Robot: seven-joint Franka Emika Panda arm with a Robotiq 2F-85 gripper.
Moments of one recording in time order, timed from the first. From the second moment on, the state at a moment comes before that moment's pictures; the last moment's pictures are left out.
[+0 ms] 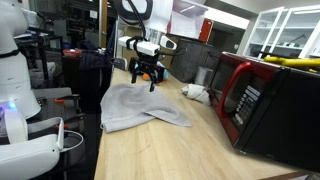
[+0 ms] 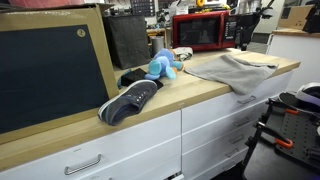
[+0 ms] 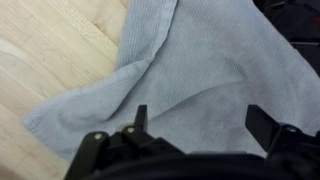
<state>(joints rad) -0.24 -0.06 -0.30 -2.38 -0.06 2.28 -0.90</state>
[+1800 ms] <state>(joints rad) -0.27 0.23 -0.32 -2.26 -0.44 2.42 -0.15</state>
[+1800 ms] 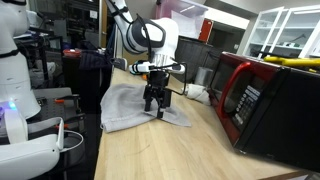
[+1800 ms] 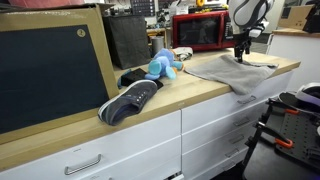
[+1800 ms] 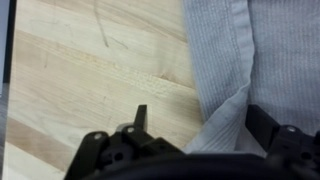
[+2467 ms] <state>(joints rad) -0.30 0.23 -0.39 -2.22 -0.64 2.48 -0.05</state>
